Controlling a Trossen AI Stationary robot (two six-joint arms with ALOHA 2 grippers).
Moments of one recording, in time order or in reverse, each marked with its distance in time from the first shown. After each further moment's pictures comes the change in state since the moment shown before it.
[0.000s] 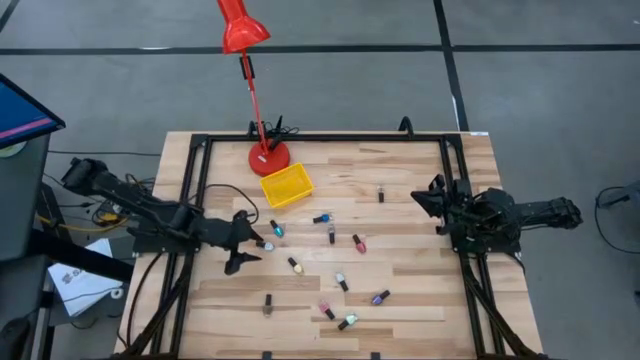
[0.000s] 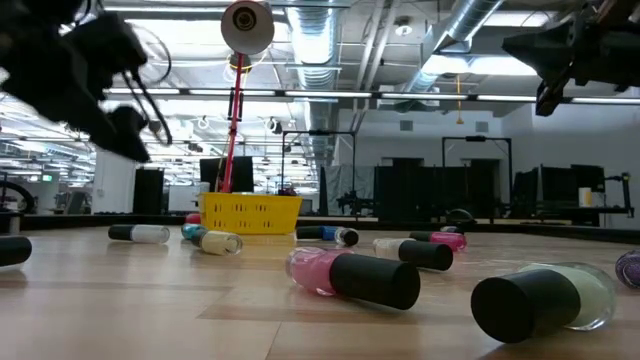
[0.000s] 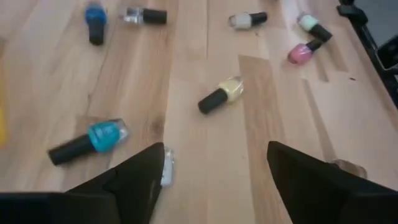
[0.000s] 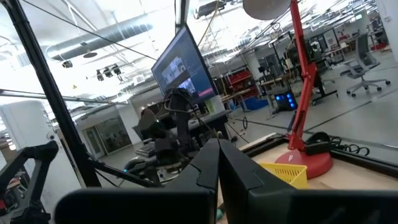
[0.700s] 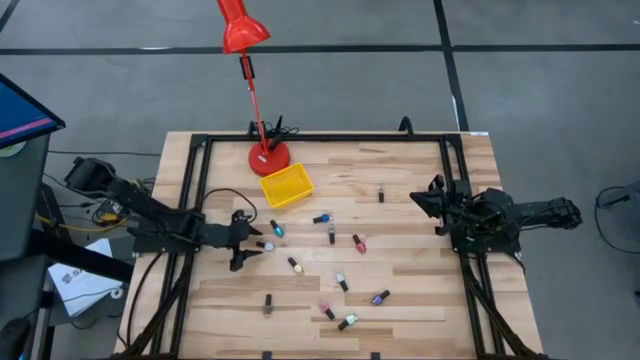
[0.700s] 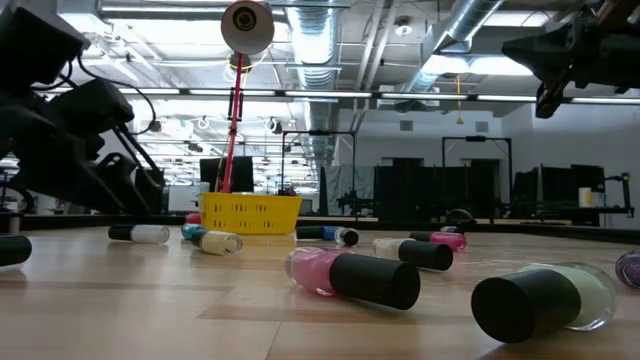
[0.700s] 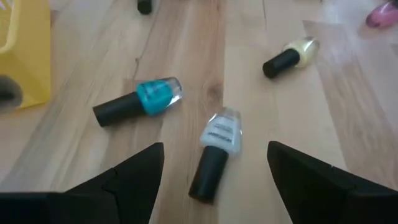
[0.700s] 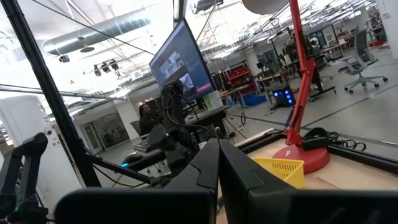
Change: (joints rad) left arm 0.000 0.126 -0.253 0.389 -0.151 0.070; right arm -0.002 0.000 0.000 -0.018 -0.002 0.000
